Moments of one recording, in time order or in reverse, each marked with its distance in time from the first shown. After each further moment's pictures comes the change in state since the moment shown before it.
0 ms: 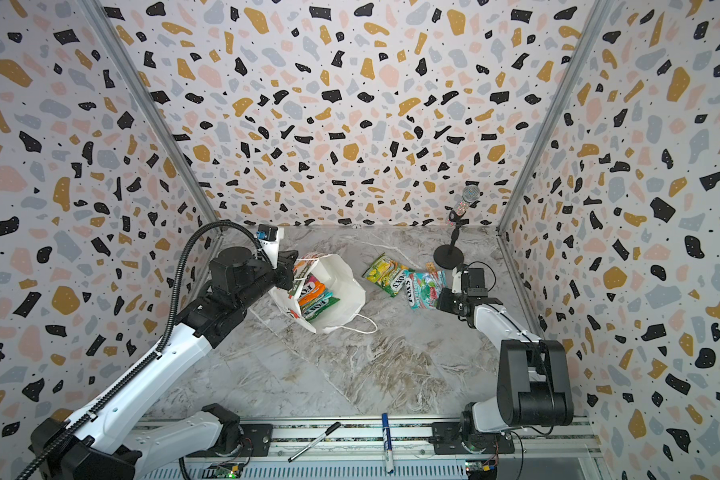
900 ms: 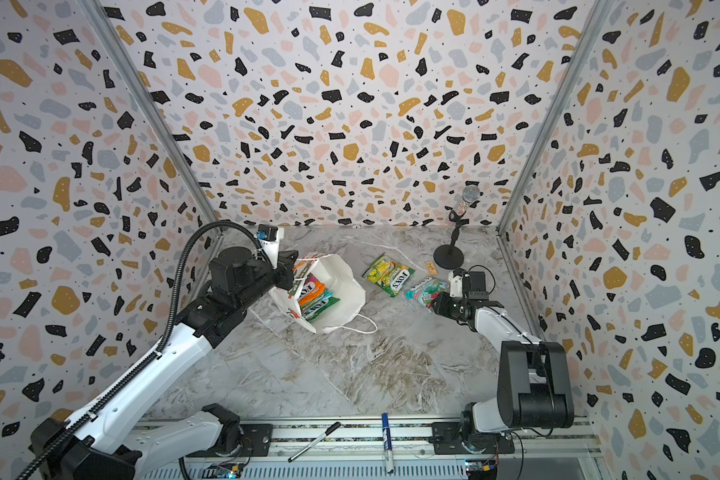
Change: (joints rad) left arm 0.000 0.000 0.000 0.000 0.000 0.000; right arm -0.013 -0.023 -0.033 -0.005 -0.120 0.015
